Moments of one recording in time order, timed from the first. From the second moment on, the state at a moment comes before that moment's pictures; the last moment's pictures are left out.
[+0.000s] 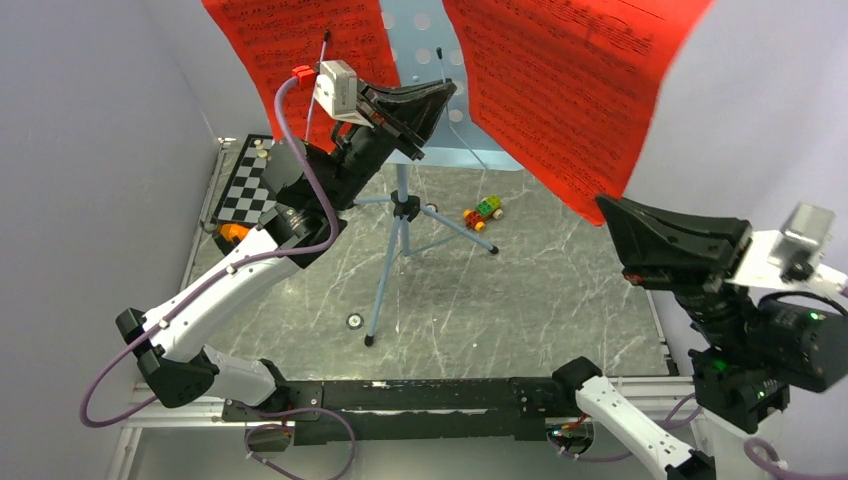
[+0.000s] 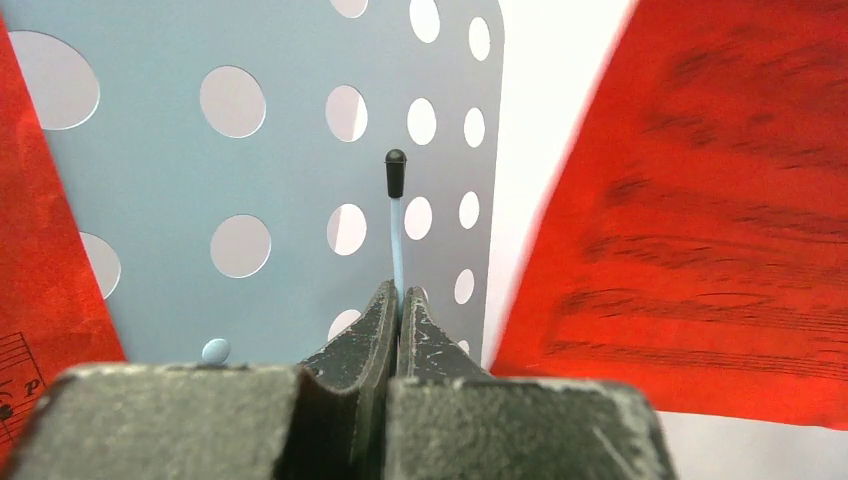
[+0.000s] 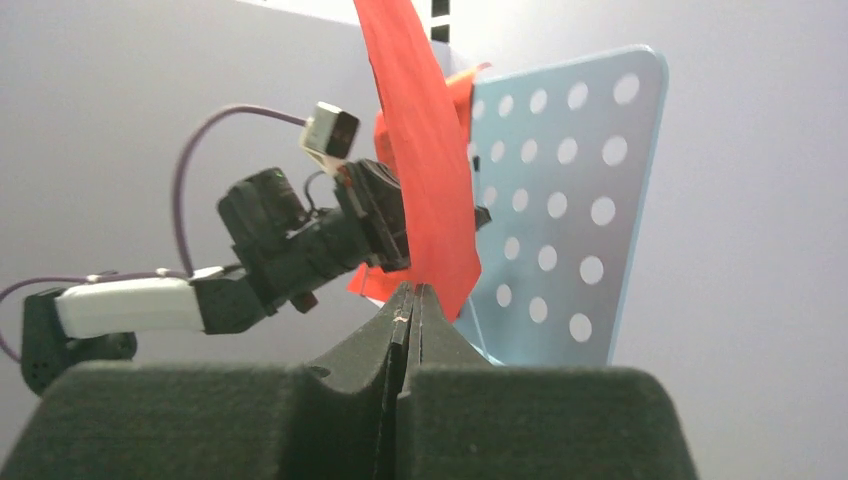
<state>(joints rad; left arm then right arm) -0.87 1.36 1.60 0.41 0.01 -0.26 0.47 0.63 1.42 -0.12 -0.36 0.23</state>
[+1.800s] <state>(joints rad) -0.91 0.66 0.84 0.43 -0.17 -0.26 0.47 0.54 0.71 -0.10 -0.50 0.29</state>
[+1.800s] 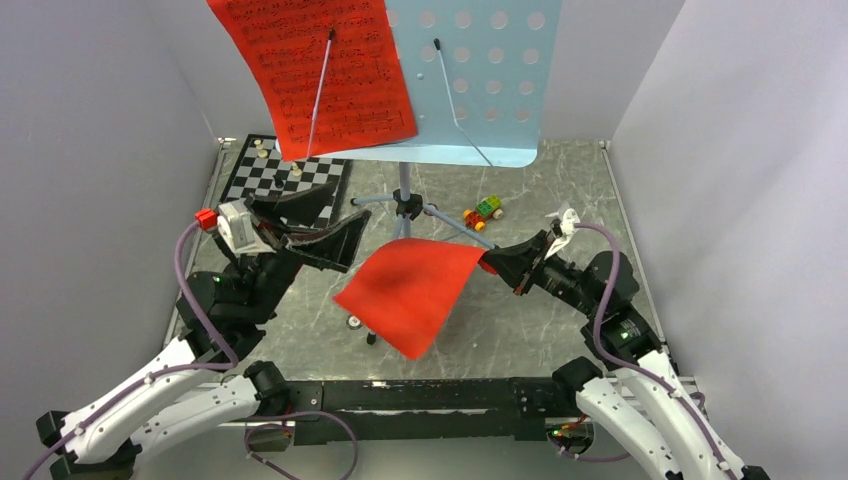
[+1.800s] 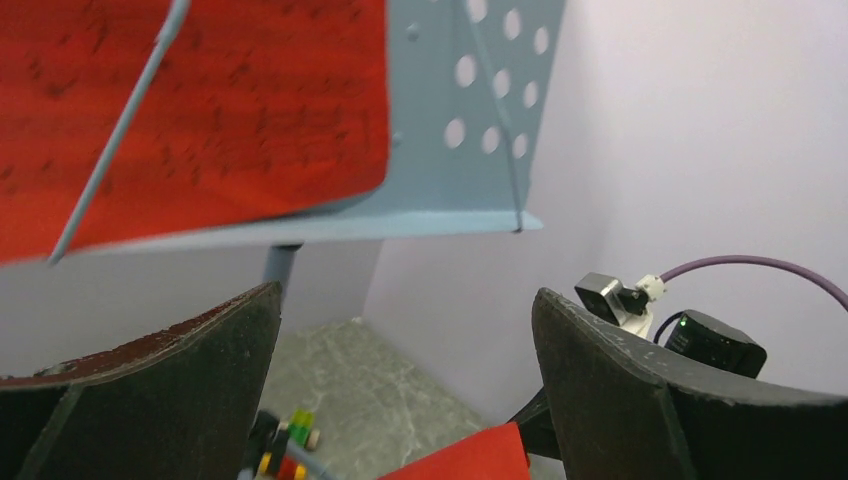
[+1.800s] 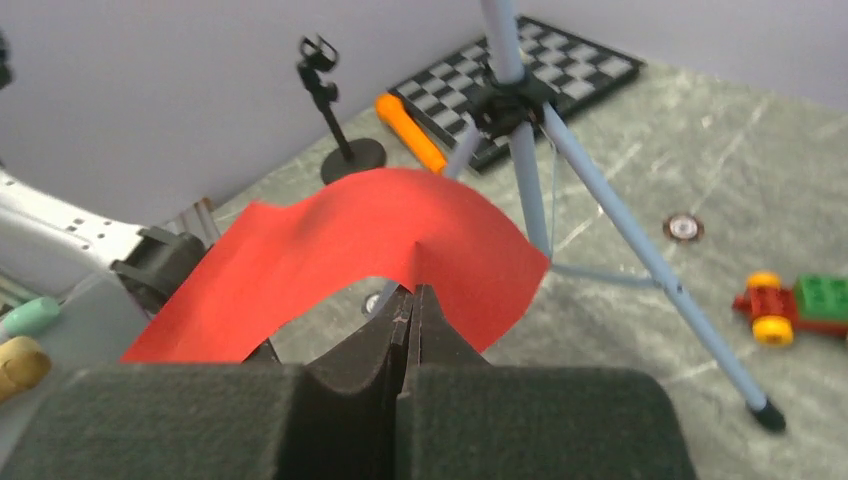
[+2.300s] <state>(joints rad) -0.91 0.40 0.63 0.21 -0.34 -0.33 0.47 0.51 0.63 0.02 -0.22 0.38</state>
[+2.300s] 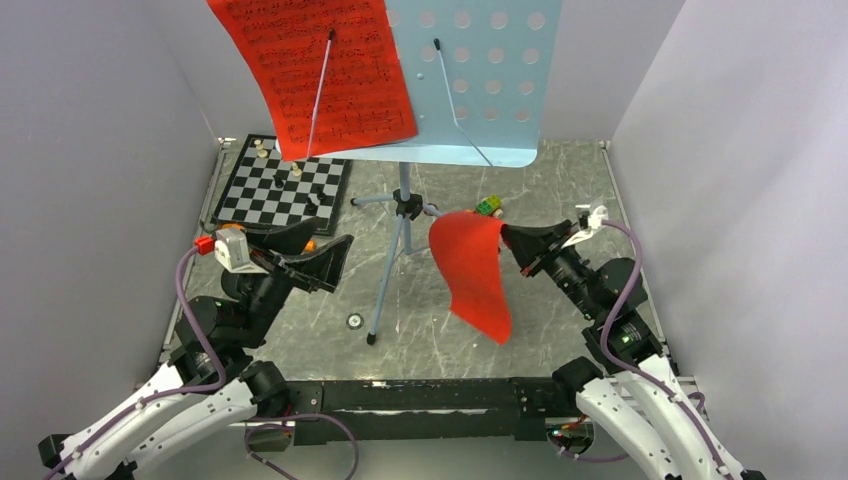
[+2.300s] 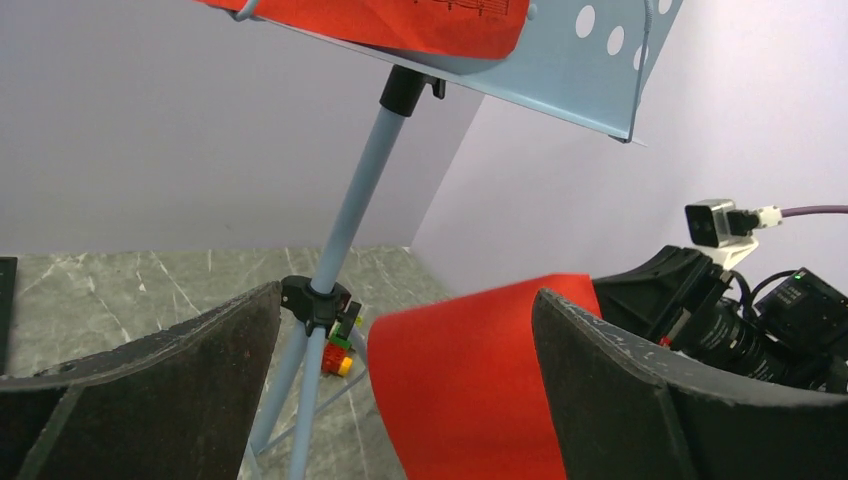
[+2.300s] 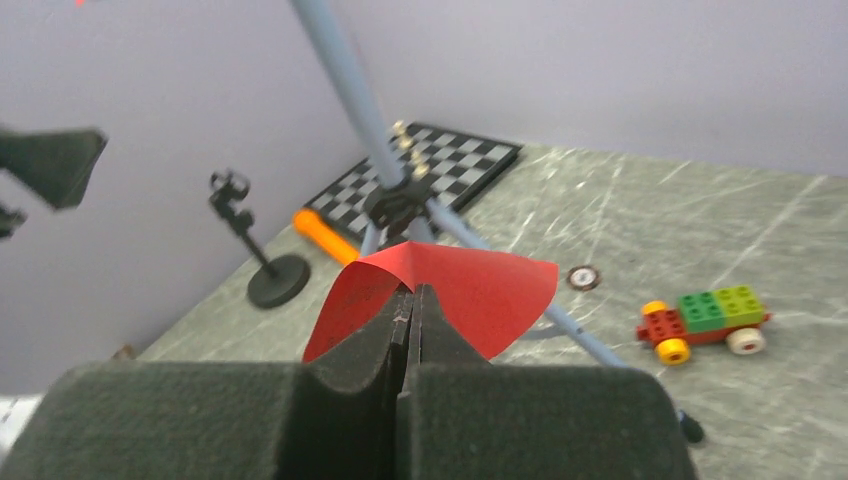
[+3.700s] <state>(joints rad) -0.91 0.39 0.47 0.14 -0.42 -0.43 -0.29 1.87 1.44 0.02 -0.46 0.87</state>
